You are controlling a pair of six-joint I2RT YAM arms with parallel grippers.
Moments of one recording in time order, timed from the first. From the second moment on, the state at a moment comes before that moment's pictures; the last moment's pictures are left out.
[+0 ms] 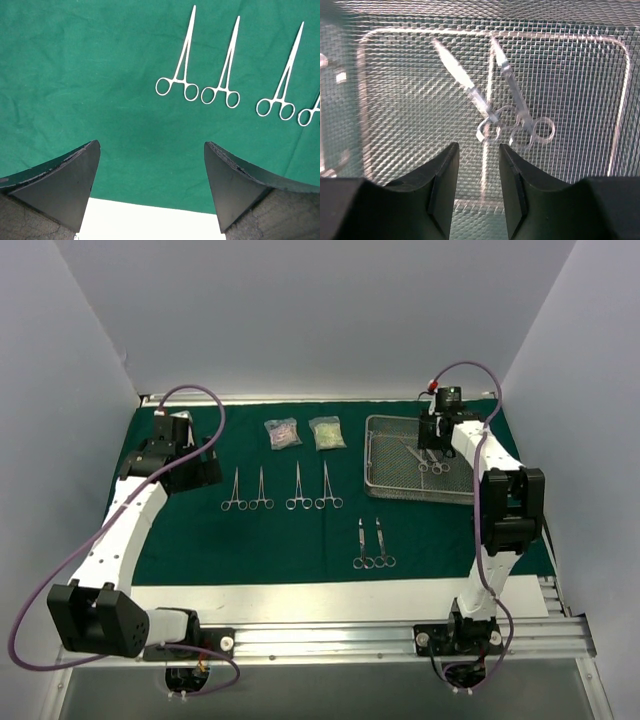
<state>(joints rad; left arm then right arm) -0.13 1.31 1.26 -0.86 -0.15 -0.34 0.07 1.87 1.47 -0.49 0.06 0.10</state>
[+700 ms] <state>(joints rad) -0.13 1.28 1.24 -0.87 -0.14 -0.36 0.02 2.20 1.67 -0.46 -0.11 -0.18</state>
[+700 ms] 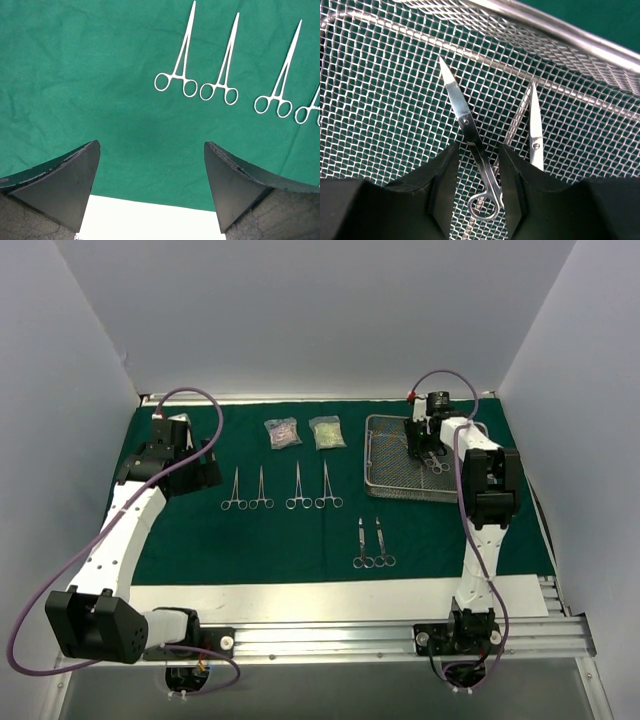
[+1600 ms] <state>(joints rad) -0.13 1.24 1.22 -0.87 -0.14 -0.36 0.09 2.19 1.67 -0.56 -0.08 -0.11</state>
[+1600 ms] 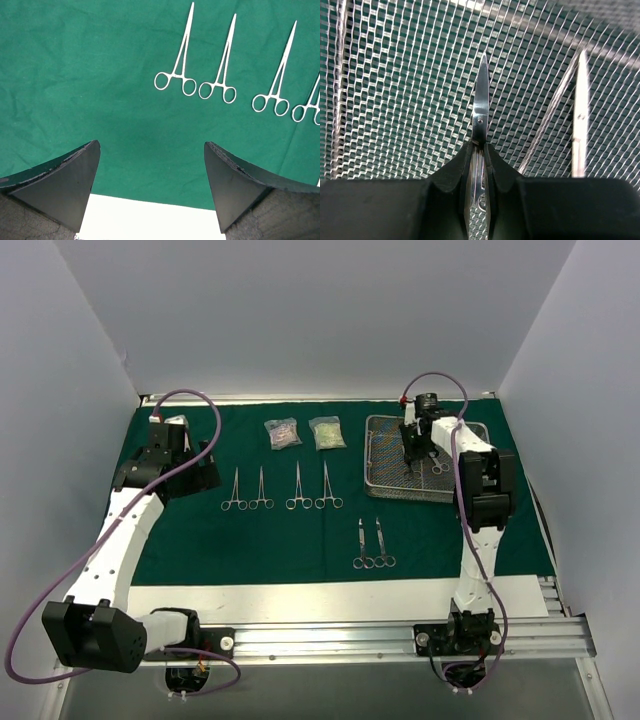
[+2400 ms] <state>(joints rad) -0.13 1.24 1.21 -0.87 -0.14 -0.35 0.13 2.19 1.68 -0.70 0.02 0.00</state>
